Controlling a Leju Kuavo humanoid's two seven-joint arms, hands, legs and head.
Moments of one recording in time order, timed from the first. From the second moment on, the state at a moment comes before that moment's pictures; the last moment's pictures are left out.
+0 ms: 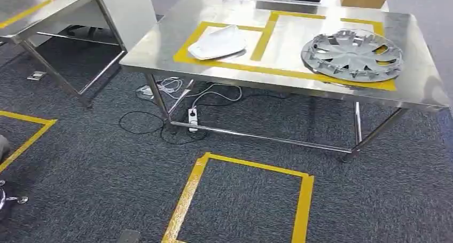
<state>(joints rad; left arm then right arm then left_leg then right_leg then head) -0.05 -0.22 1.06 -0.27 -1.15 0.19 -0.36 -0.01 0.23 -0.72 -0.25 1.17 -0.06 0.01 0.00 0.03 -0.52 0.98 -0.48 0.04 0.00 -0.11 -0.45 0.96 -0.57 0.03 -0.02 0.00</state>
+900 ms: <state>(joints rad) -0.06 -0.21 1.06 -0.26 -1.13 0.18 -0.37 -0.01 0.22 -0.68 -0.23 1.23 -0.01 0.02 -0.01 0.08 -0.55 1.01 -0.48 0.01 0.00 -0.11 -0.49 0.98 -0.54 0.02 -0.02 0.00</state>
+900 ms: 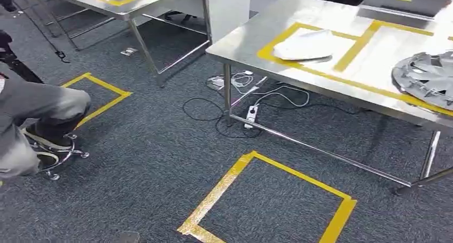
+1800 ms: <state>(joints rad) -0.05 -0.21 1.06 -0.26 -1.16 0.17 -0.36 -0.01 0.22 -0.67 -0.22 1.23 0.04 -0.02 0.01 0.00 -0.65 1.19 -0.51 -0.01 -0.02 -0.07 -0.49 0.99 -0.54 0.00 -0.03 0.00</state>
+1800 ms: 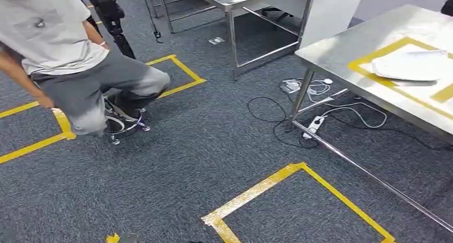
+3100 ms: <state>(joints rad) -0.05 -0.21 1.04 -0.26 -1.21 0.18 -0.36 -0.02 0.21 -0.69 -0.21 1.22 0.08 0.01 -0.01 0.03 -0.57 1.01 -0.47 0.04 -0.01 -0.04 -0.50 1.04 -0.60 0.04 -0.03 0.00</state>
